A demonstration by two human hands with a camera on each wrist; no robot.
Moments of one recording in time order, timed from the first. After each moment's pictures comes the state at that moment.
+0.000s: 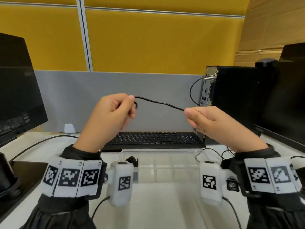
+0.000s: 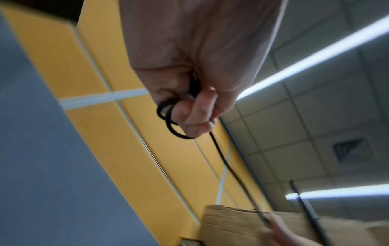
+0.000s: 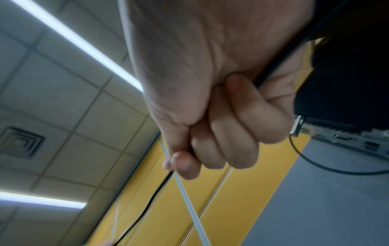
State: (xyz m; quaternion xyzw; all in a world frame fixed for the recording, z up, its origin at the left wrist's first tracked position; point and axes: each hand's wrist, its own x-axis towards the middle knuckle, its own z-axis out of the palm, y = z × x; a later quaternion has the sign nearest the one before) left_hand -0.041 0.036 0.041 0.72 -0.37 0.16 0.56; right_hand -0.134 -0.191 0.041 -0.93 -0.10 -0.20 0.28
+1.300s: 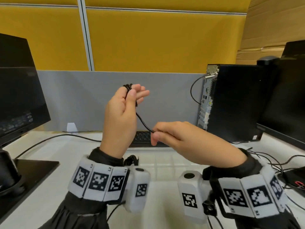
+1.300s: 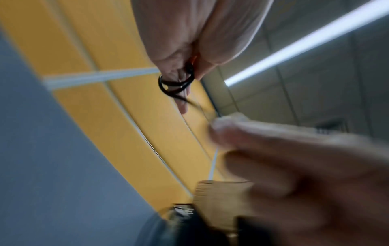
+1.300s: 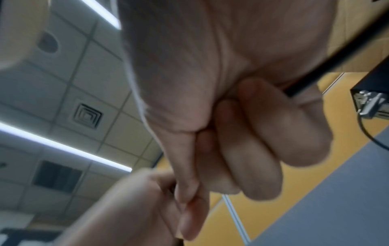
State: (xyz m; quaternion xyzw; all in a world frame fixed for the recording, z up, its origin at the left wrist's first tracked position) left_hand -0.054 0.004 0.028 0.60 -0.36 0.24 0.67; right_hand -0.141 -0.130 0.039 -0.96 -0.15 -0.11 0.21
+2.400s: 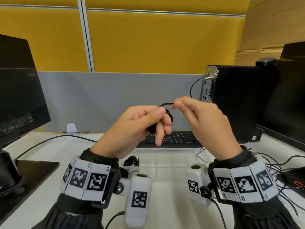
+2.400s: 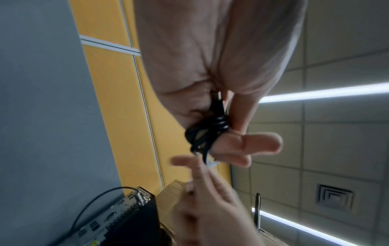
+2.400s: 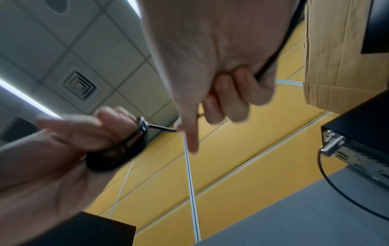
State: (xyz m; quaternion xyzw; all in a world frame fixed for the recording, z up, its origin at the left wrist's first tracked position) left_hand -0.075 0.012 0.037 0.58 -0.48 -0.12 0.65; right_hand -0.135 -0.152 0.037 -0.90 -0.02 -0.41 0.15
